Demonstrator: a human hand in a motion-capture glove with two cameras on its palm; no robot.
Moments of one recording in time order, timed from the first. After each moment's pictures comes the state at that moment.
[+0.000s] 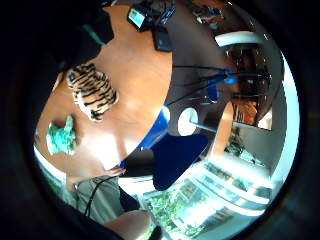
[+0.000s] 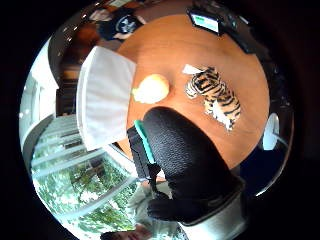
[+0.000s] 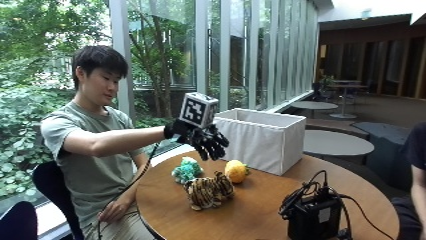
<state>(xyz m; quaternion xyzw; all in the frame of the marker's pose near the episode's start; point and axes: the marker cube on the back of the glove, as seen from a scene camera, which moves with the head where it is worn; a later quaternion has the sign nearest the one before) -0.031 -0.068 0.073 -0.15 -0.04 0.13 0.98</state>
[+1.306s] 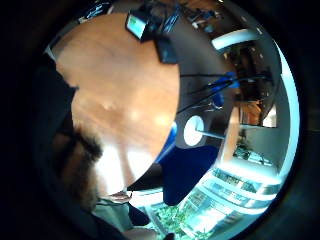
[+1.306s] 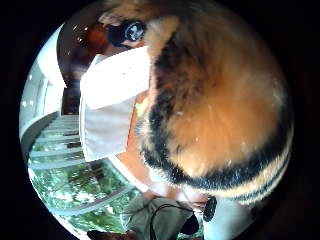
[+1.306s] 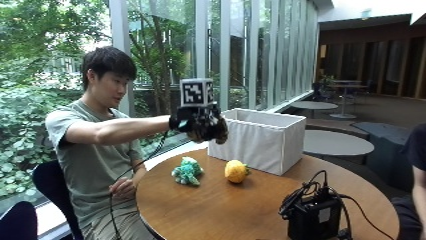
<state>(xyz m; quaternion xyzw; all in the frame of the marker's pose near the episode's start) -0.038 -0.097 0.044 -0.01 -0.01 0.10 0.99</state>
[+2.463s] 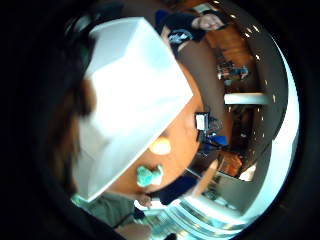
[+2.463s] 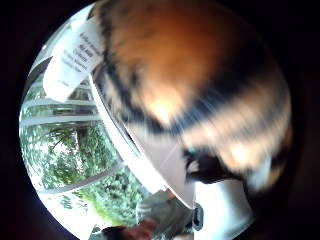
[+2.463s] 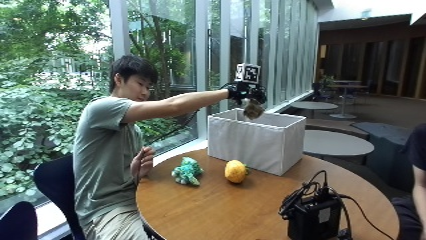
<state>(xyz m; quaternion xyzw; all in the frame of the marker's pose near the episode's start) -0.457 -0.235 -0.015 -0.09 0.00 -0.19 0.98</state>
